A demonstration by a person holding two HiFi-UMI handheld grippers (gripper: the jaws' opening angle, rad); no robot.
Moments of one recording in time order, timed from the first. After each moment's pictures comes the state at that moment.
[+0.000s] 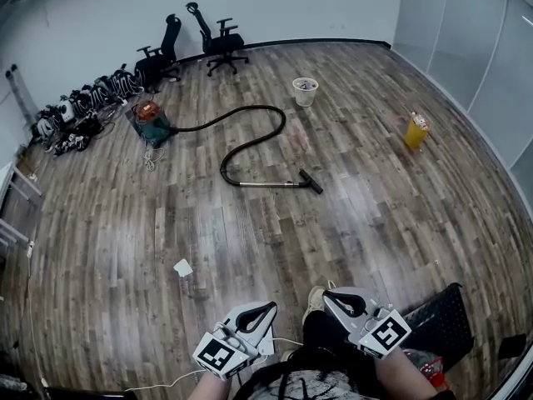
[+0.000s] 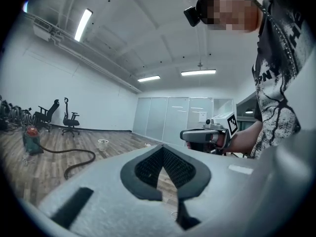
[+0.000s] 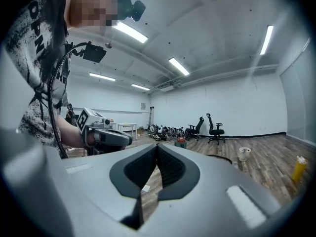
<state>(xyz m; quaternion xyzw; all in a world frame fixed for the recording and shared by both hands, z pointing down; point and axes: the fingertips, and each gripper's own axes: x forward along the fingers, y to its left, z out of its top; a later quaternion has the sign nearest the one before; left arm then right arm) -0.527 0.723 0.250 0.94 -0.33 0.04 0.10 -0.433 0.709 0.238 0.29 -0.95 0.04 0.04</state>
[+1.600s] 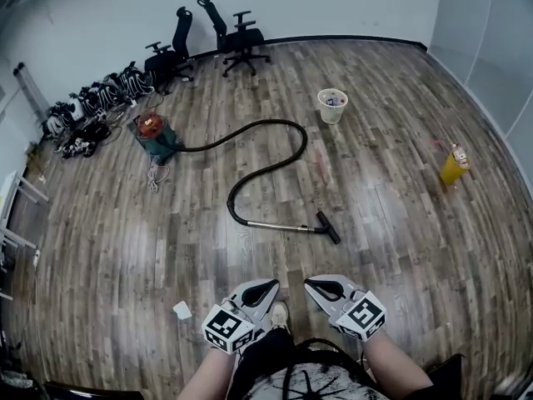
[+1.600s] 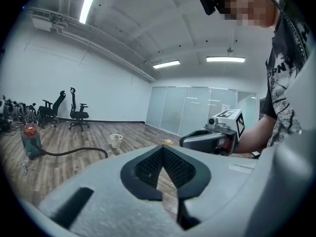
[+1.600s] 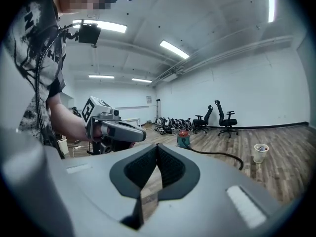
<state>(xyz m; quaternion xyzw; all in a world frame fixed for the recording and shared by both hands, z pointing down) -0.493 0.224 0.301 0.91 -0.37 0.09 0.14 -0.441 0.224 0.302 0.20 -0.97 0.08 0.08</state>
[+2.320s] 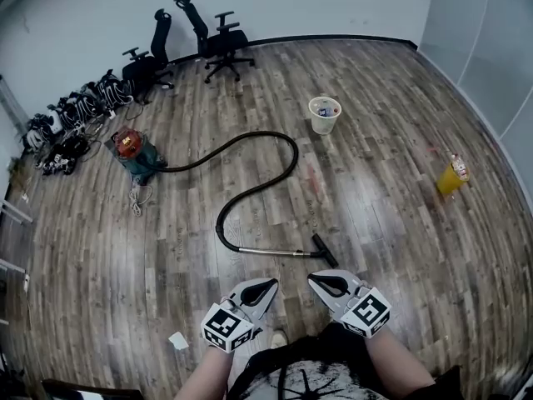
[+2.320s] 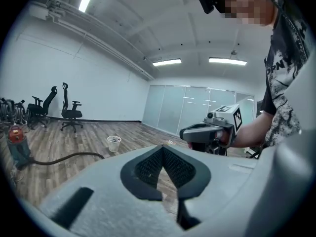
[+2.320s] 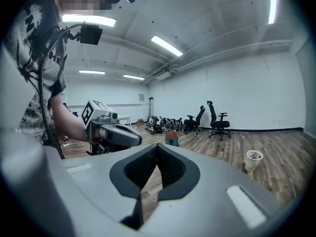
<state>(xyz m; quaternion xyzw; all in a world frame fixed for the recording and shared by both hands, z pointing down) -0.525 0.017 0.315 0.93 -0.34 0.09 0.14 -0.463 0.012 0.301 0.24 -0.96 0.07 0.09</state>
